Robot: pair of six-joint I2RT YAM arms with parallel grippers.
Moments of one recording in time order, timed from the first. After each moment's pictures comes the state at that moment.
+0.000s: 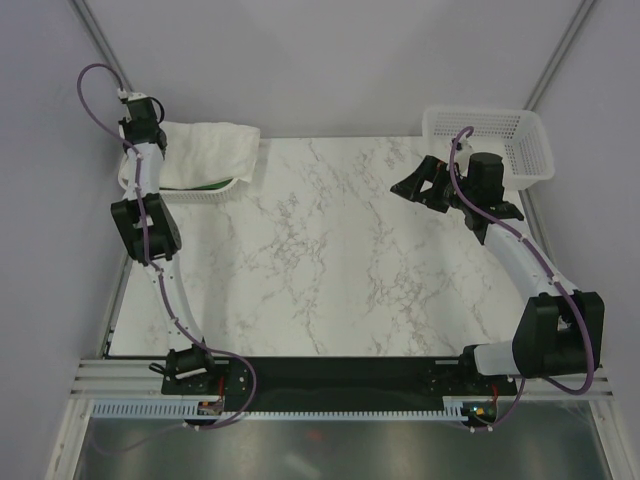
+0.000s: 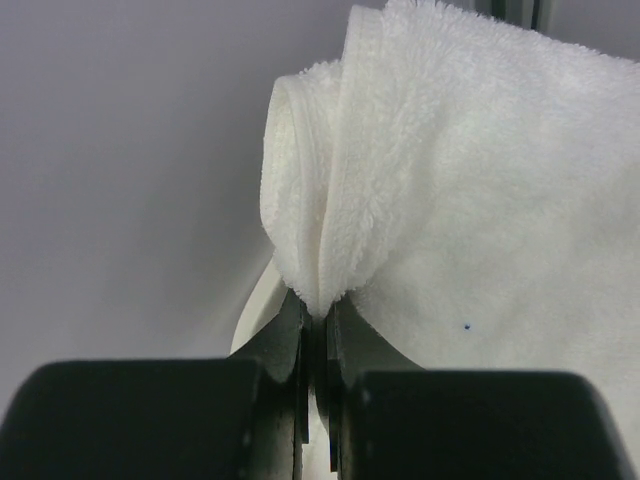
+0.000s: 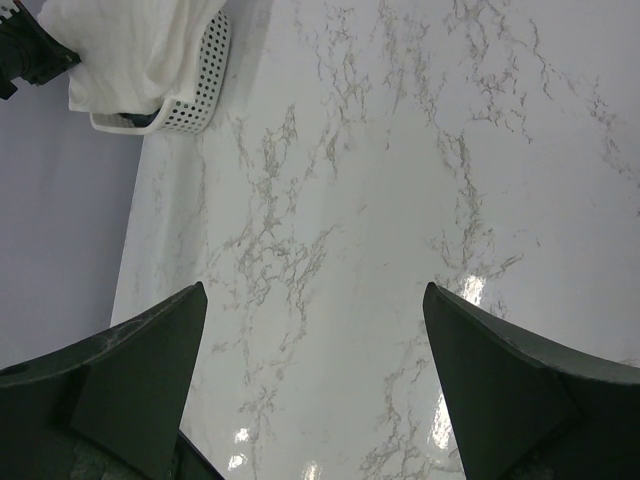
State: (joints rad) left arm 0.26 2.45 2.31 -0.41 -0.55 0.14; right arm 0.07 1.38 1.02 -0.11 -0.55 0.55
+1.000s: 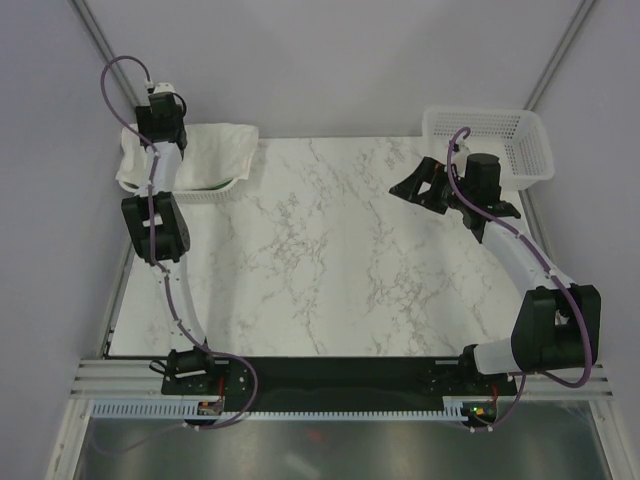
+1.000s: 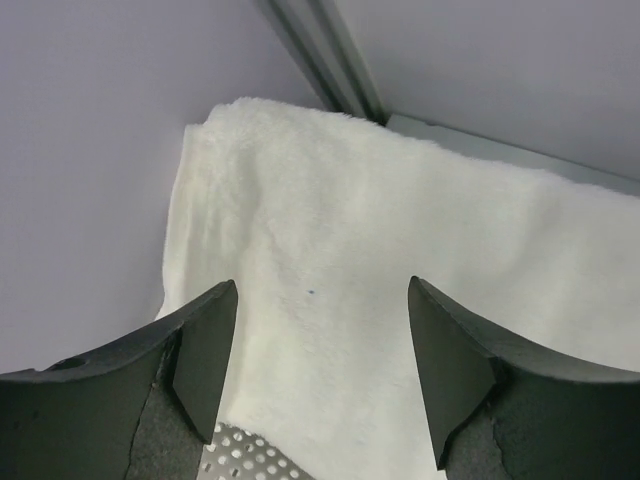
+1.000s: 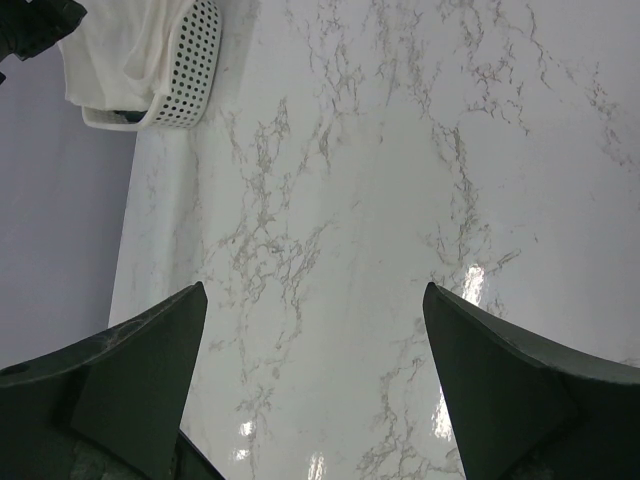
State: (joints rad) left arm 0.18 2.41 2.21 -0.24 -0.46 0.18; right arm 0.07 1.41 1.02 -0.11 -0.56 0.55
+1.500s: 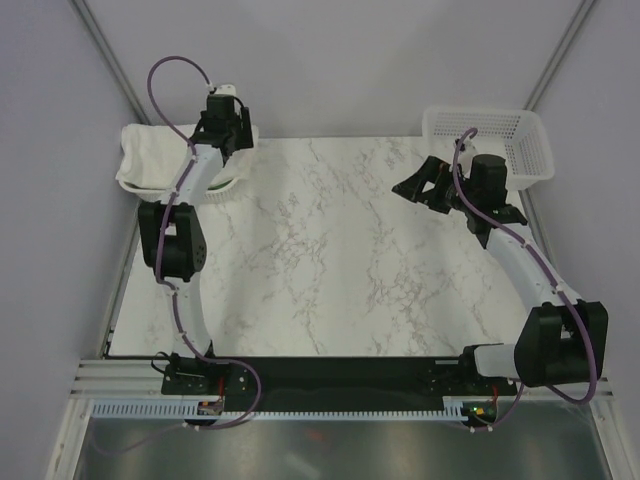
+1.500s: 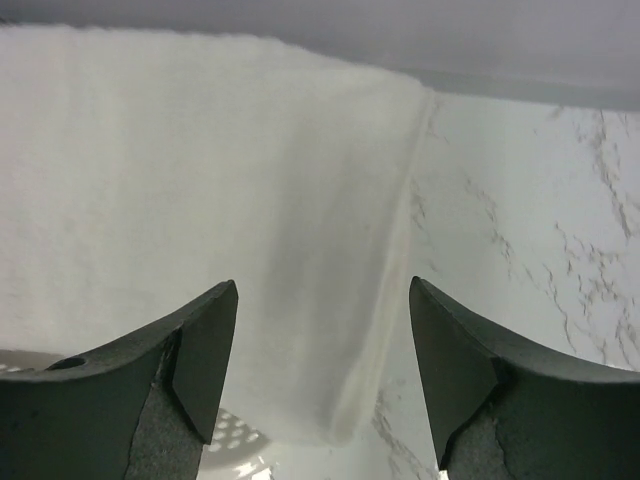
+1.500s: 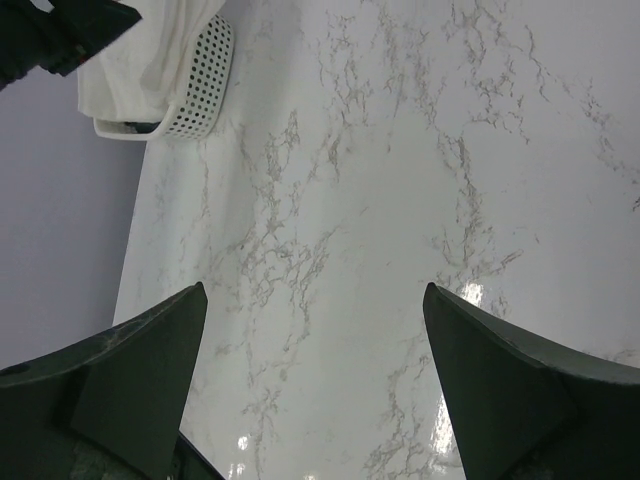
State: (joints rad) left arm -0.10 2.11 1.93 -0.36 -0.25 -0.10; right arm 0.07 1.34 1.01 -0.12 -0.54 0.56
